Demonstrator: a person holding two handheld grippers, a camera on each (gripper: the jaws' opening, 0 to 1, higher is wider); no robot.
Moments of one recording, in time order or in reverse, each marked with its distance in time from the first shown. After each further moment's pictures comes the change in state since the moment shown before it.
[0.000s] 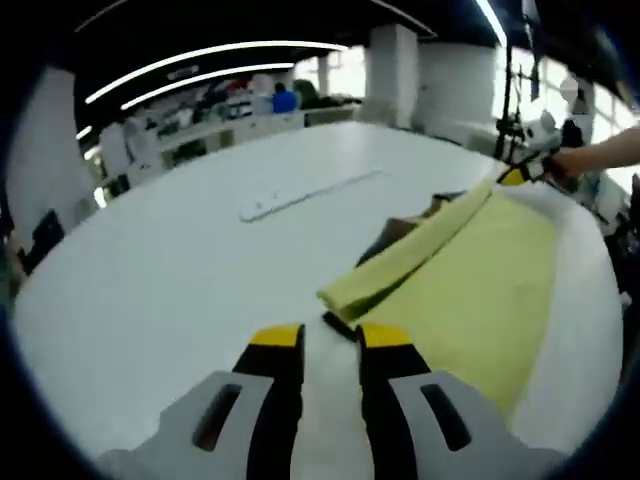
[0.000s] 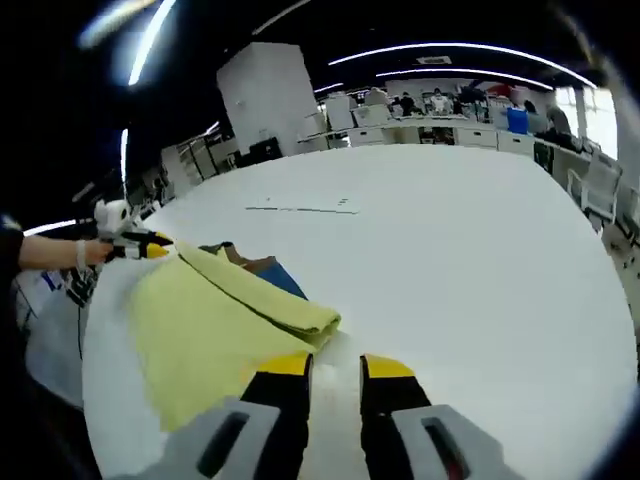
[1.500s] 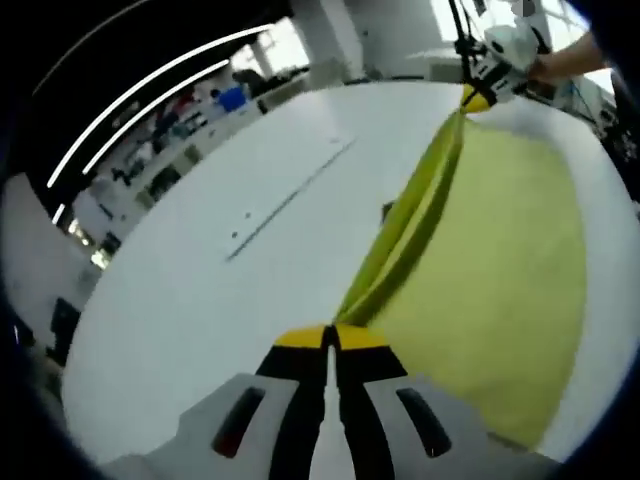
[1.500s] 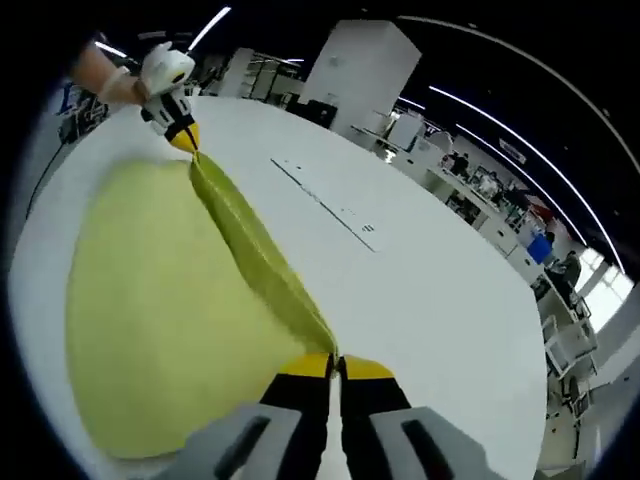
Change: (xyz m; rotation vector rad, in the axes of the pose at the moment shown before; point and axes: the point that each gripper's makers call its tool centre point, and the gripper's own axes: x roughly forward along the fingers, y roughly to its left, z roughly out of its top) left arm 0.041 0.009 0.025 0.161 0.135 -0.018; right arm 0.047 -0.018 0.034 -0.415 0.057 -0.115
